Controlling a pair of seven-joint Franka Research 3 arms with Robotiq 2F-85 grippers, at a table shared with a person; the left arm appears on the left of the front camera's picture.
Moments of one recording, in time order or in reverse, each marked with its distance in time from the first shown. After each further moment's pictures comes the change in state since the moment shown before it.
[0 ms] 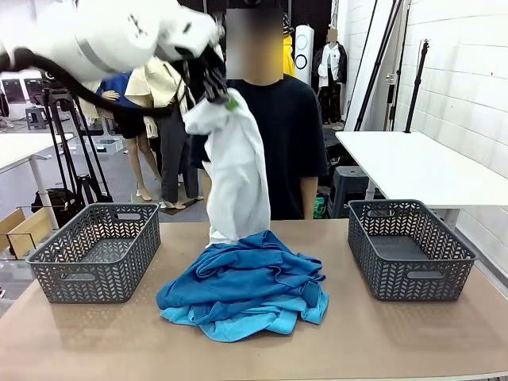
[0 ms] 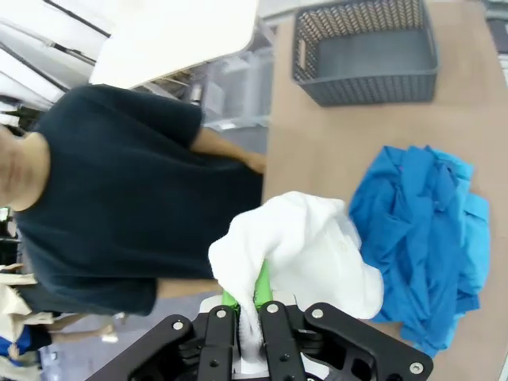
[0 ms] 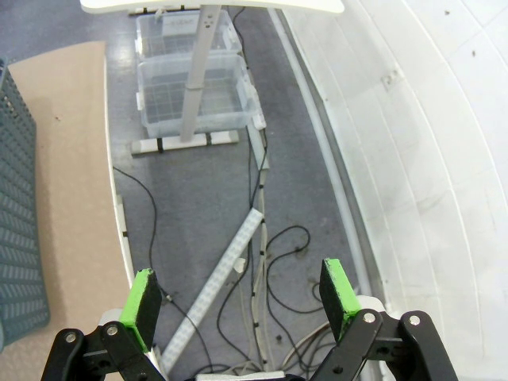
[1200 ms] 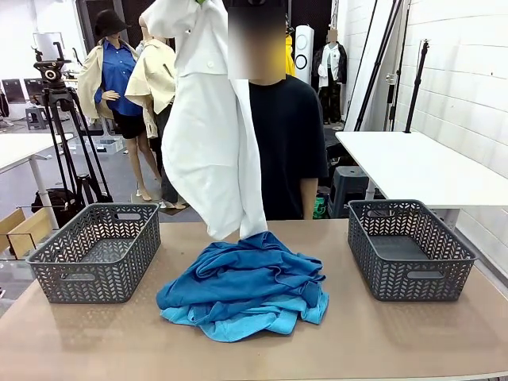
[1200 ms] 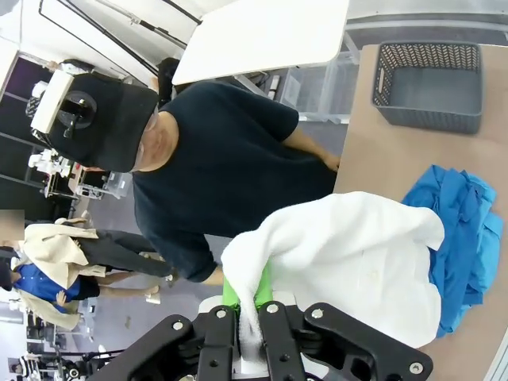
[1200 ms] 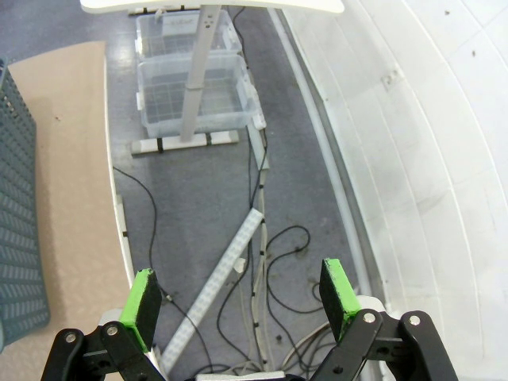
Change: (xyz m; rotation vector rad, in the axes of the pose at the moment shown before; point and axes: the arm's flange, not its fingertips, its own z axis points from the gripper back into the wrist) left arm 0.067 0.046 0.157 0.213 0.044 0.071; right arm 0.000 0.000 0.000 0.000 0.000 0.000
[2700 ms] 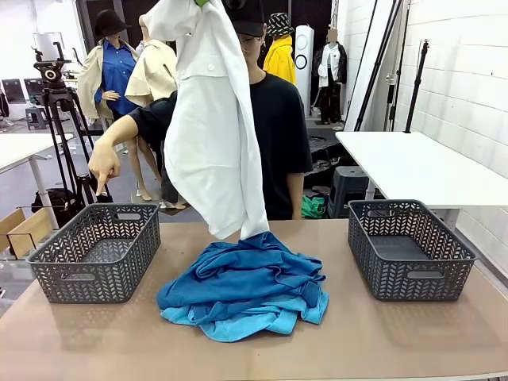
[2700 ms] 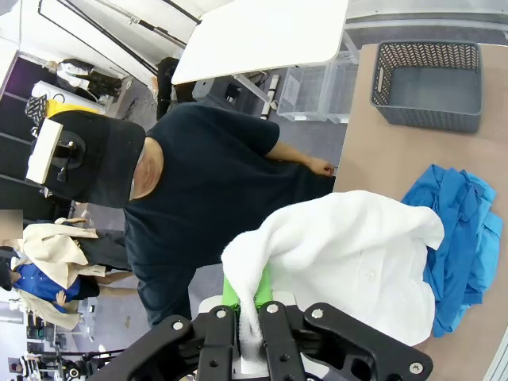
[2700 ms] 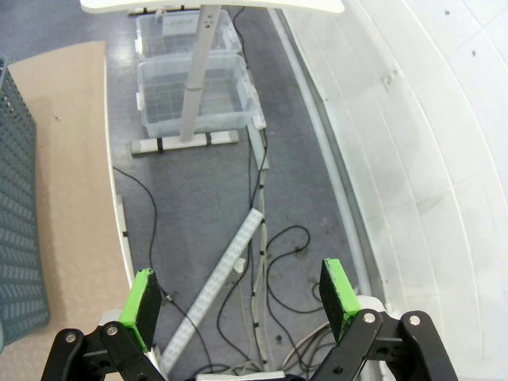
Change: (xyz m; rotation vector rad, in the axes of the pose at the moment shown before) left arm 0.000 0.000 0.001 0.000 0.000 0.000; right arm 0.000 0.000 0.000 0.000 0.000 0.000
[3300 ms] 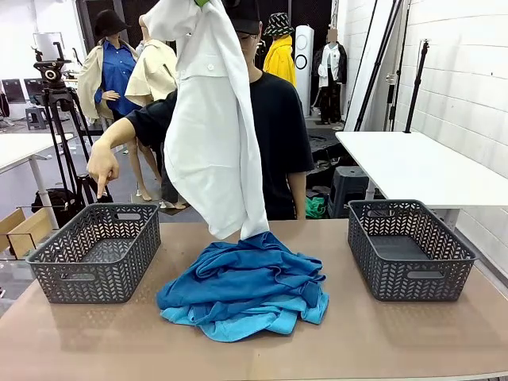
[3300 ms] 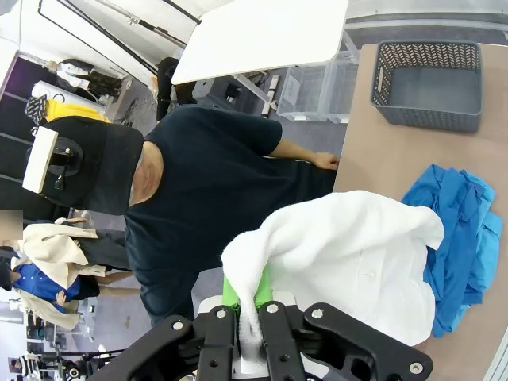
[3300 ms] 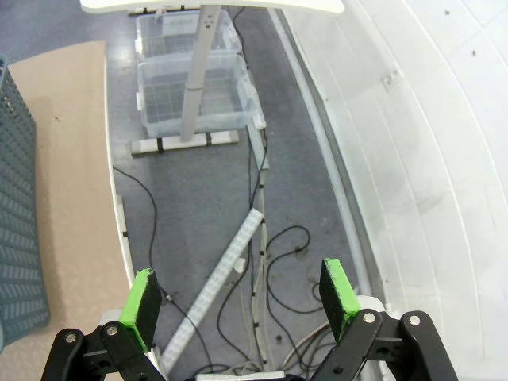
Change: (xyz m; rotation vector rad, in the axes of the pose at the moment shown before) left arm 0.000 0.000 0.000 0.000 0.000 0.000; right arm 0.000 0.000 0.000 0.000 0.000 0.000
